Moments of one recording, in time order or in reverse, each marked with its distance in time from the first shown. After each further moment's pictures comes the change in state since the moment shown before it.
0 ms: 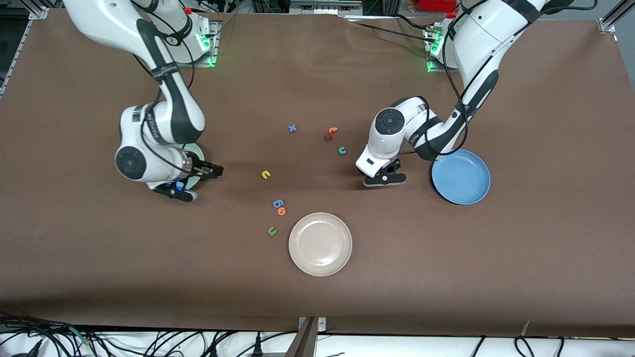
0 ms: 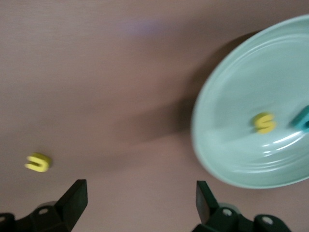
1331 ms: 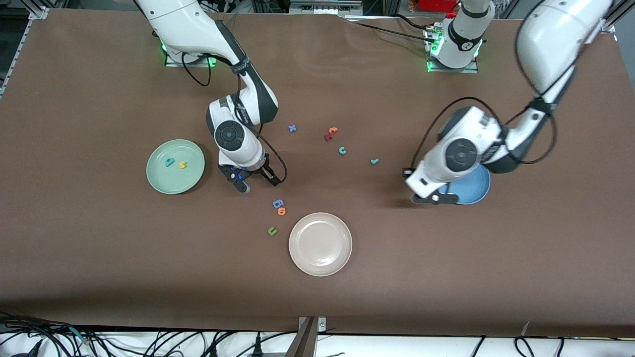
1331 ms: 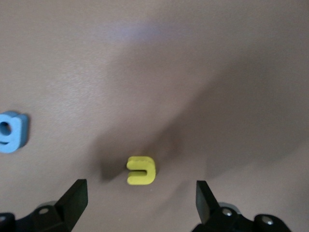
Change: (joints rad) left arm 0.551 -0.037 -0.327 0.137 -0.135 -0.483 0.556; right arm 0.264 0.148 0.000 -0.009 0.000 0.376 0.695
